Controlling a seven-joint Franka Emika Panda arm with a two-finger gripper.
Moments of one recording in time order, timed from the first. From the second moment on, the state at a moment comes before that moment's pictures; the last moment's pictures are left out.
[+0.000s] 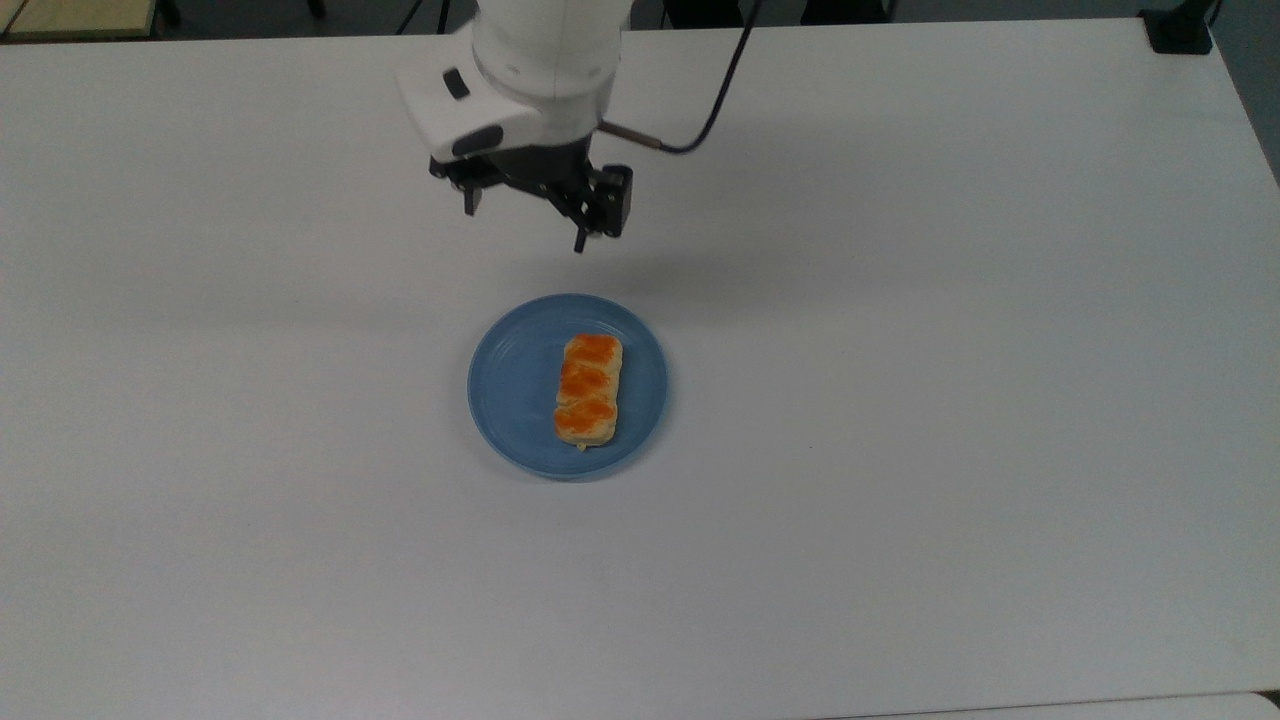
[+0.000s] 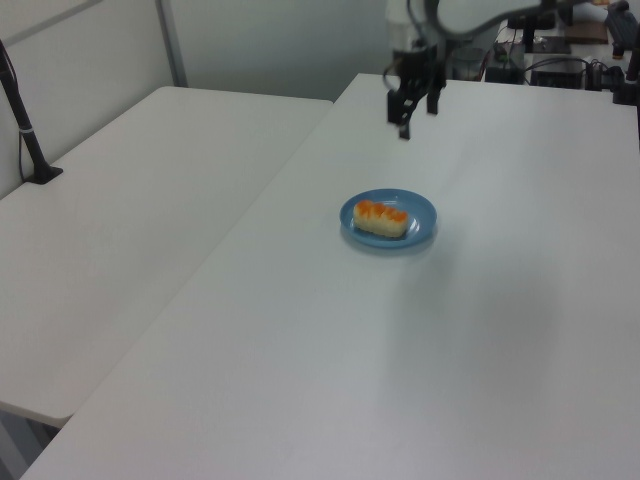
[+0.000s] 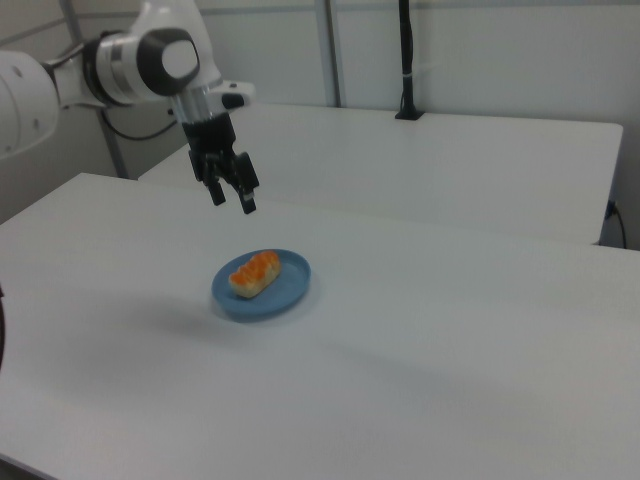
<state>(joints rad) -0.08 0.33 0.17 -1.40 -0.22 1.69 0.40</state>
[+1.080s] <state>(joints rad) 0.07 0.04 -0.22 -1.40 -0.05 1.55 -0.11</state>
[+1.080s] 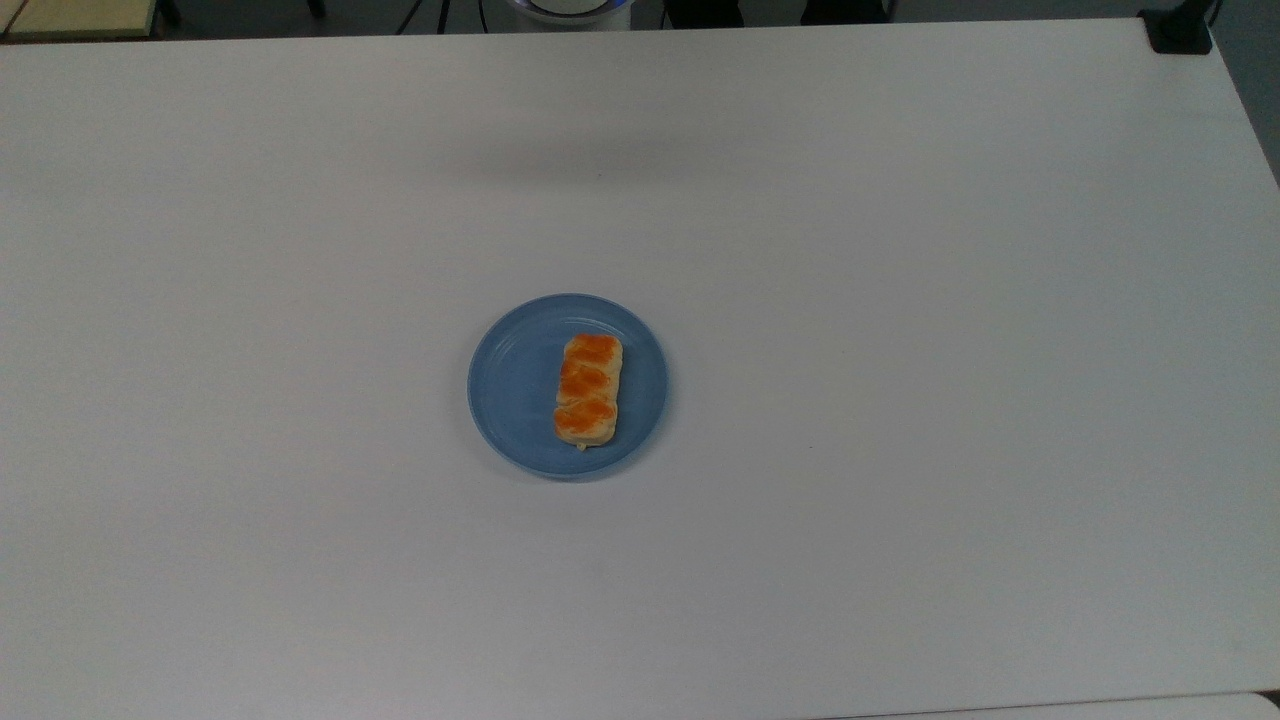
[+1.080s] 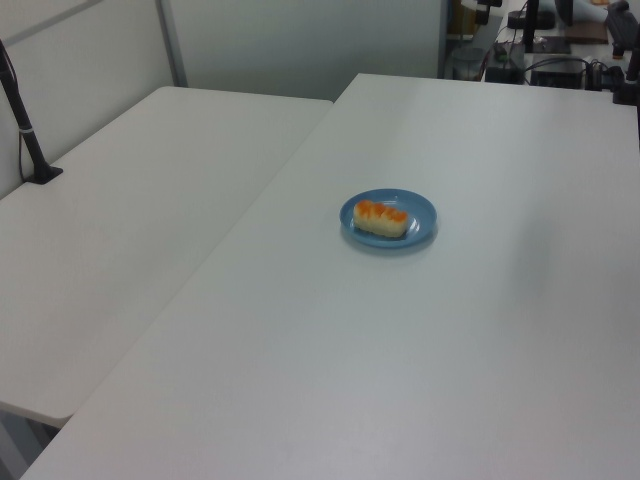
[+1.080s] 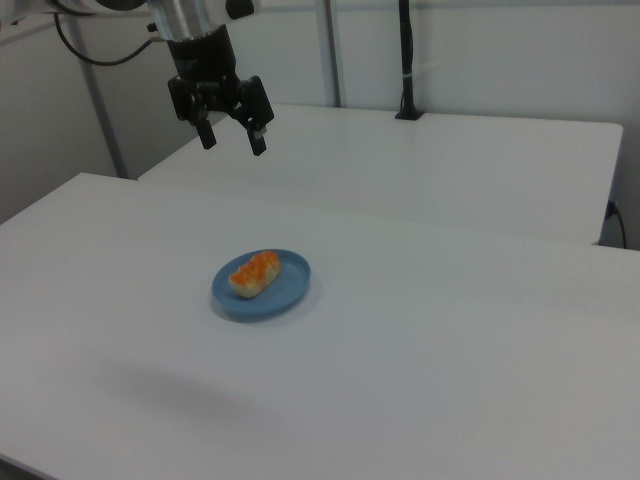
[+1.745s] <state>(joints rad) 0.06 0.07 -0.13 -1.51 -0.05 1.68 -0.05</state>
